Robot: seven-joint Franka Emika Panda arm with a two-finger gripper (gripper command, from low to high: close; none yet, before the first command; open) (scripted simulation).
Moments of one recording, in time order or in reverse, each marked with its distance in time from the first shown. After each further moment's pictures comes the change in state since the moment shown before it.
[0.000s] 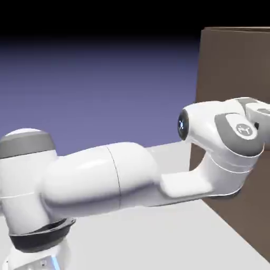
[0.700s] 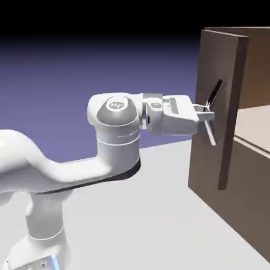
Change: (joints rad) arm -0.685 -0.156 0.508 -0.760 0.081 -0.535 0.218
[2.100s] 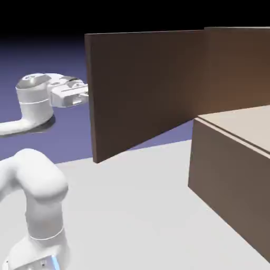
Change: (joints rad) arm -0.251 -0.024 1.522 -0.110 1.392 -0.892 0.056
